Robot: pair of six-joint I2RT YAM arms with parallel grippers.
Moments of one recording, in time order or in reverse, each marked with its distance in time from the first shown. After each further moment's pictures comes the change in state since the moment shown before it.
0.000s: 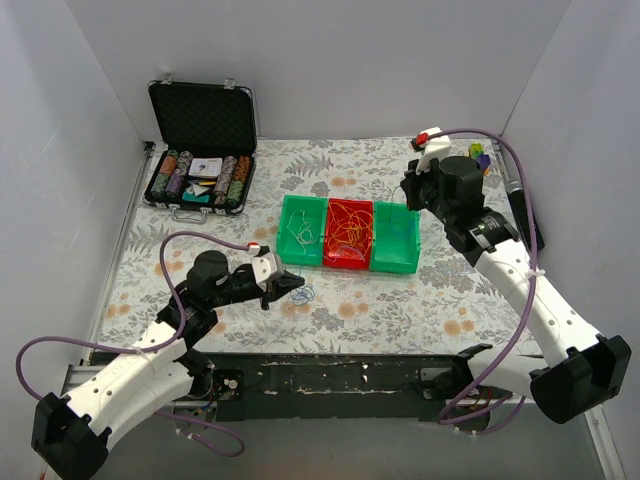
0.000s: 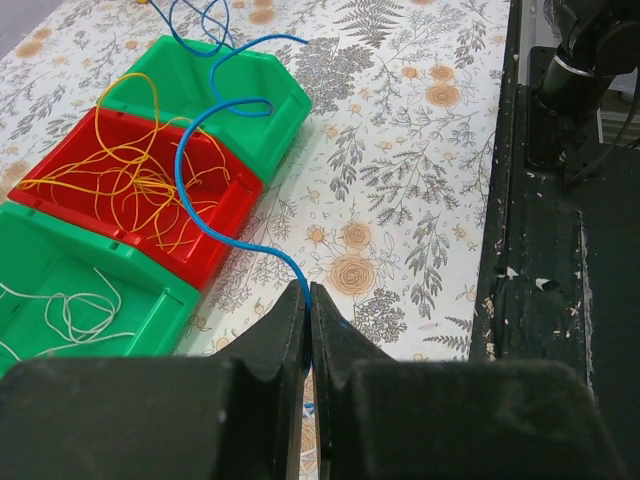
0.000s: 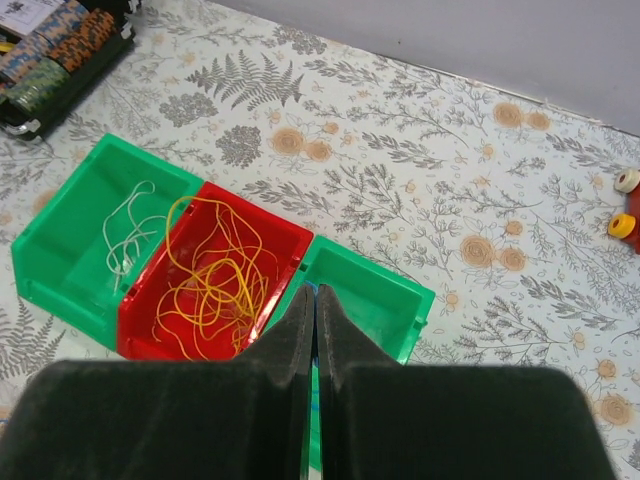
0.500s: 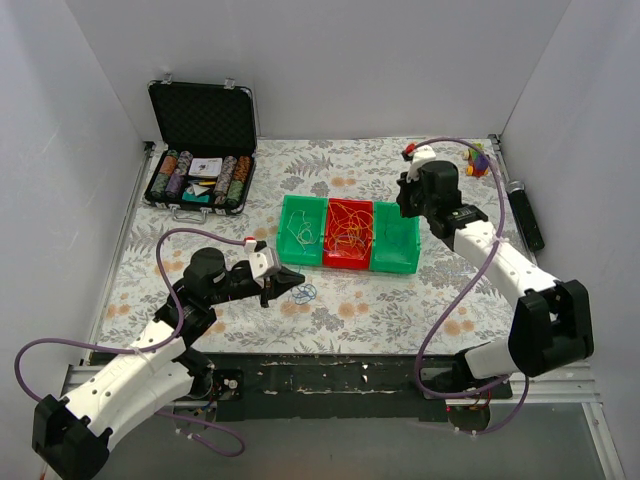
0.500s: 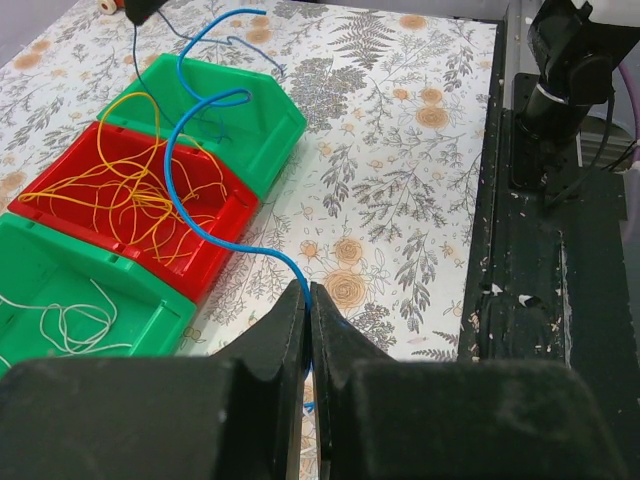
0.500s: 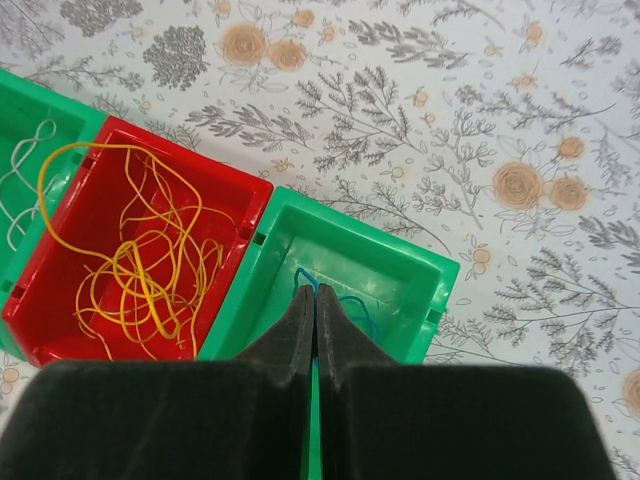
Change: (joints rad) left arm 0.017 0.000 0.032 0.001 0.026 -0.055; right arm -0.101 0.225 -0.127 0.147 -0.063 0.033
